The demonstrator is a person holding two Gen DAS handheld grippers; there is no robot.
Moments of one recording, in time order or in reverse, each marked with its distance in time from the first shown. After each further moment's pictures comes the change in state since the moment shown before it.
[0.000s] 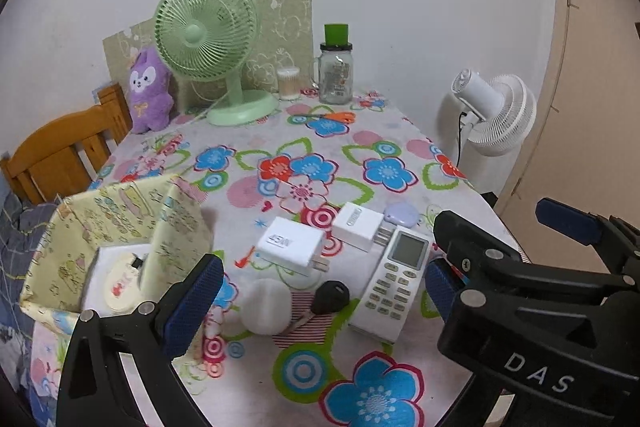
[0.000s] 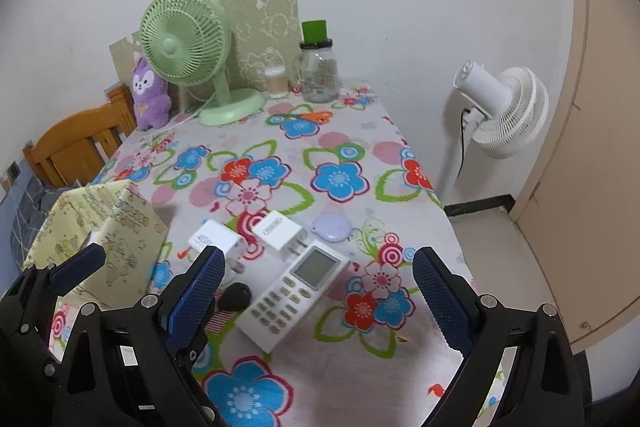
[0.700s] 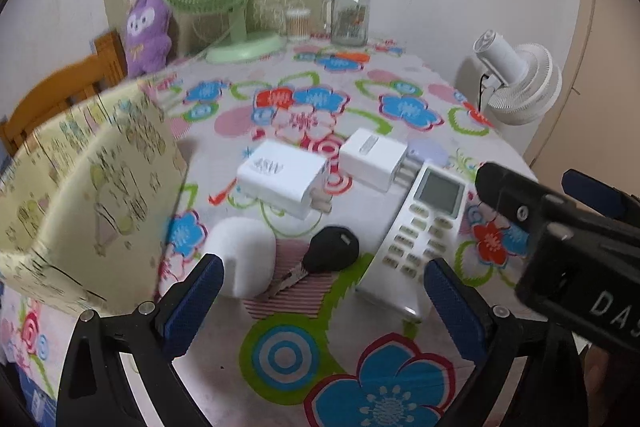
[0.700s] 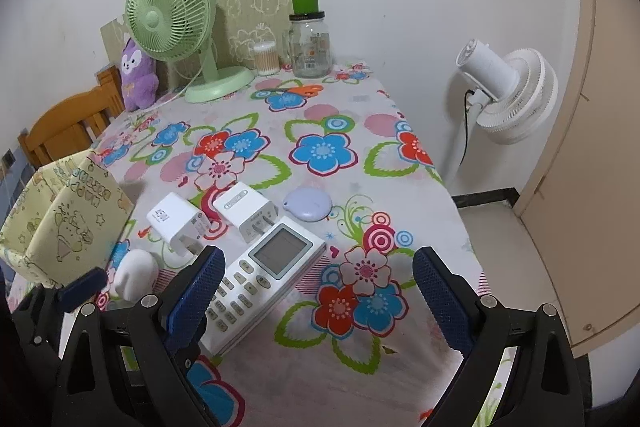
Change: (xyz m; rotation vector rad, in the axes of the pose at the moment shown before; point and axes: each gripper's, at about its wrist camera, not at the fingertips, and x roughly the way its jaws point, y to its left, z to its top) left arm 0.061 0.002 -0.042 -0.062 0.135 0.026; right arm 0.048 -0.022 -0.023 -0.015 0.026 0.016
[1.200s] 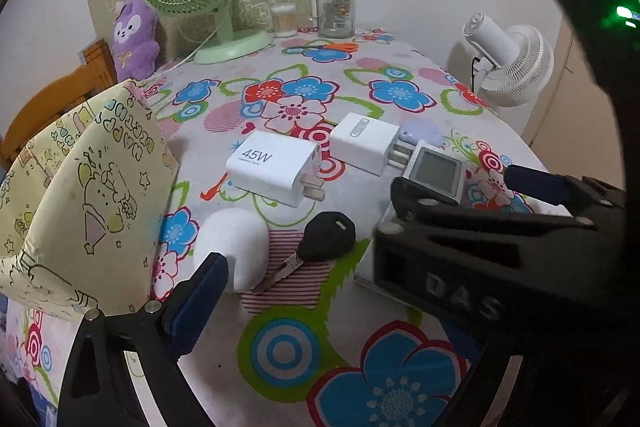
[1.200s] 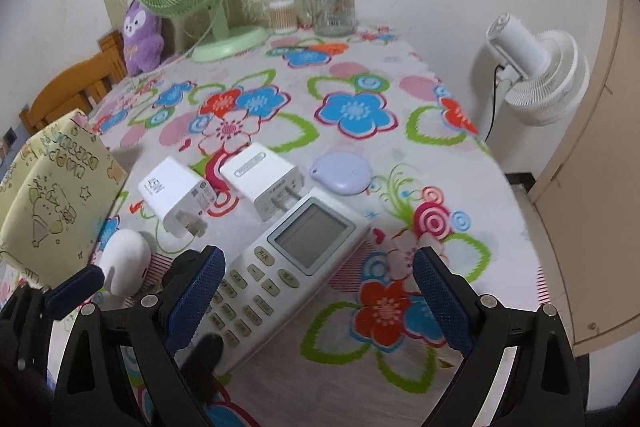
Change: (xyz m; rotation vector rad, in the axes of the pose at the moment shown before) left arm -0.001 -0.006 -0.009 0.072 -0.003 0.004; right arm 0.049 0.022 -0.006 -0.022 0.127 0.022
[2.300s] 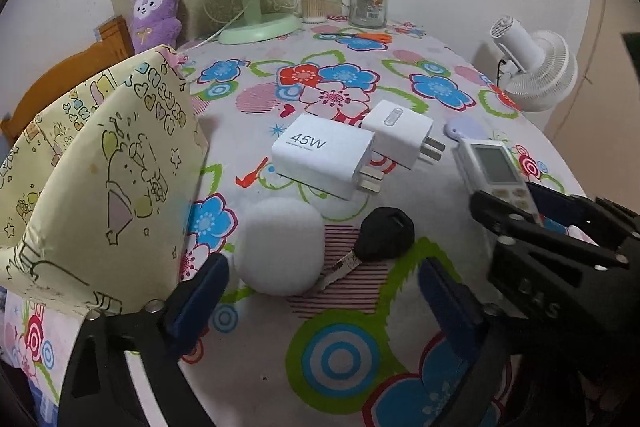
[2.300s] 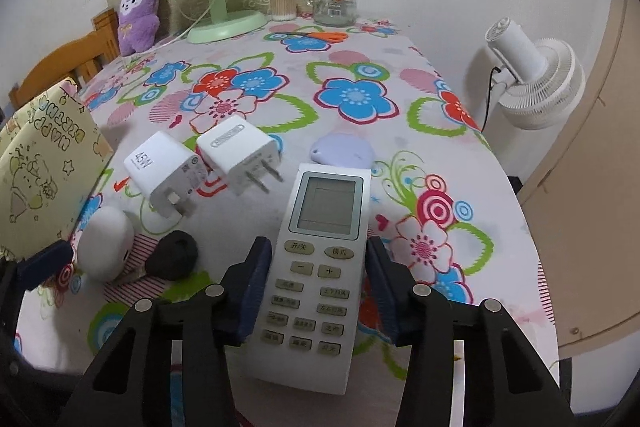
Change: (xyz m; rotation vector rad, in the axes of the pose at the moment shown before) left arm 0.015 0.029 0.001 -0.059 0.043 0.032; right arm 0.004 0.002 -0.010 -0.055 0.010 -0.045
